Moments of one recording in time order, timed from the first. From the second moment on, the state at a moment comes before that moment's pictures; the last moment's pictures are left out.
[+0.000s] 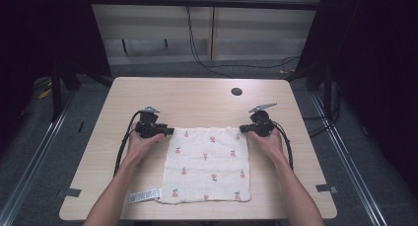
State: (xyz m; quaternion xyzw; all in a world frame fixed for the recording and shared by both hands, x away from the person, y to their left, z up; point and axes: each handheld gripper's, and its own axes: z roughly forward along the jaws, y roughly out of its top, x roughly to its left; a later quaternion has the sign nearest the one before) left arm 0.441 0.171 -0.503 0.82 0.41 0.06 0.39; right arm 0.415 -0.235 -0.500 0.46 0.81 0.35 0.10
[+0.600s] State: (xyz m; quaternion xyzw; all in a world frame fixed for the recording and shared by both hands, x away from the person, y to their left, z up) left arm 0.443 0.158 -0.500 0.84 0.38 0.03 0.40; right arm 0.411 -0.234 -0.490 0.45 0.80 0.38 0.11
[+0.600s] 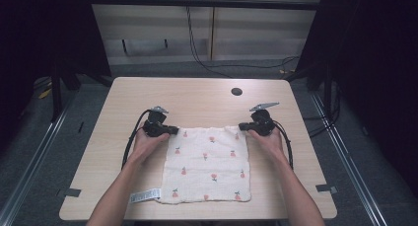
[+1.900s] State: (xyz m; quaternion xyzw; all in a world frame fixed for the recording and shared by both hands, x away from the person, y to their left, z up) left arm 0.416 0.163 -0.434 0.81 0.34 0.07 0.47; right arm 0.391 -0.261 -0.426 0.44 0.76 0.47 0.12
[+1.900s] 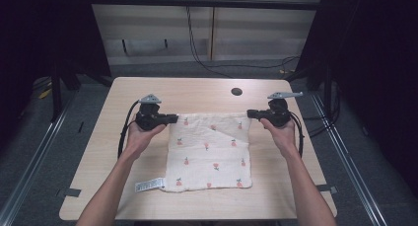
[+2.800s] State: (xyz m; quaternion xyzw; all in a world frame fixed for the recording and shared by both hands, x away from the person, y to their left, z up) left arm 0.365 0.172 -0.421 0.82 0.30 0.07 0.49; right arm 0.332 -0.274 -0.405 0.41 0.76 0.48 0.14
